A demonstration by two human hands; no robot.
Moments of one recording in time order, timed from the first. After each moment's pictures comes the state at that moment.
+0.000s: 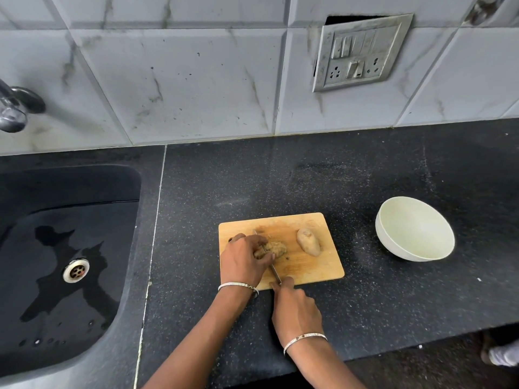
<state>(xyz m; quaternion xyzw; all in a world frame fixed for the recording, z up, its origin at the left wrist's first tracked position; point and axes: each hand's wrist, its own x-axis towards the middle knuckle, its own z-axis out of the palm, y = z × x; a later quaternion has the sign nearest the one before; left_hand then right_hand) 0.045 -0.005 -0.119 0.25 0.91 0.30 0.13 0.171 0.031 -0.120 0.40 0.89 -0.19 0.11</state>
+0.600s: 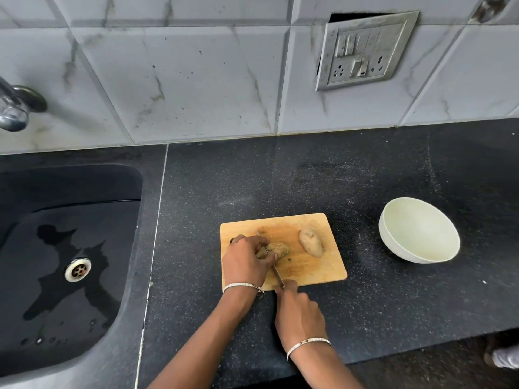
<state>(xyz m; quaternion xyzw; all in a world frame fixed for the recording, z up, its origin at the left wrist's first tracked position) 0.049 -0.002 -0.118 0.21 0.91 0.33 0.14 0.174 0.030 -0.120 0.40 0.89 -0.19 0.11</state>
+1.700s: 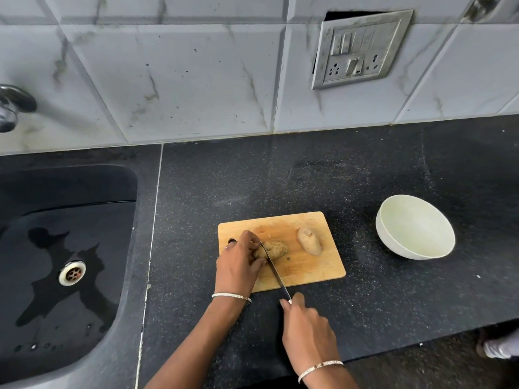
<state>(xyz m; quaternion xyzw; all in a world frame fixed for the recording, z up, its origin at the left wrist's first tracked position) 0.042 -0.020 -0.139 0.30 0.88 0.35 0.10 0.202 0.021 -0.123 0.39 0.90 -0.17 0.07</state>
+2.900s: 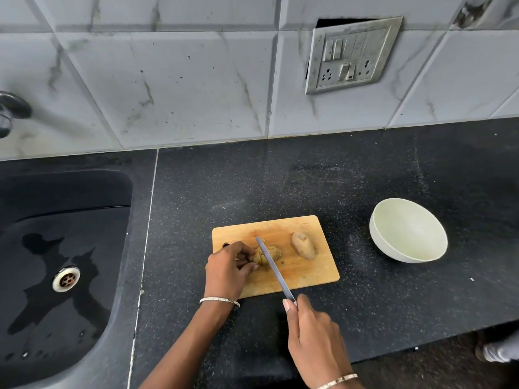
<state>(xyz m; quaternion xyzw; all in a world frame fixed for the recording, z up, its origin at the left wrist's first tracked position) 0.036 -0.025 -0.145 0.27 0.84 0.44 0.14 0.221 0.037 -0.103 0.36 0.90 -0.25 0.00</state>
